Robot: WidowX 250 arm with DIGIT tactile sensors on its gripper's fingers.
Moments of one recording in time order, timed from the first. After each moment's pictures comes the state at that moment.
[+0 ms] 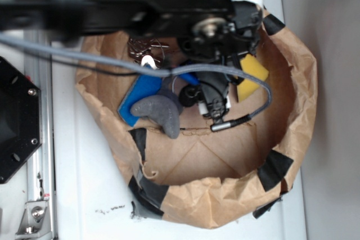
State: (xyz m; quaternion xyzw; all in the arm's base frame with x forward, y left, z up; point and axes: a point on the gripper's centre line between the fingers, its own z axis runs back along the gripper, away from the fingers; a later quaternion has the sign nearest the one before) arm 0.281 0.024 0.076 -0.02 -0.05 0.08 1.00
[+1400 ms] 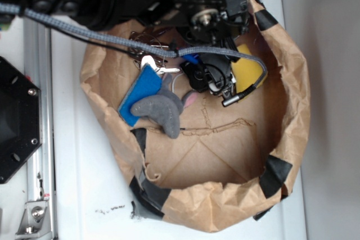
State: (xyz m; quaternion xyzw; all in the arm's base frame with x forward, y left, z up) arm 0.286 0.048 0.049 -0.01 -0.08 0.17 0.98
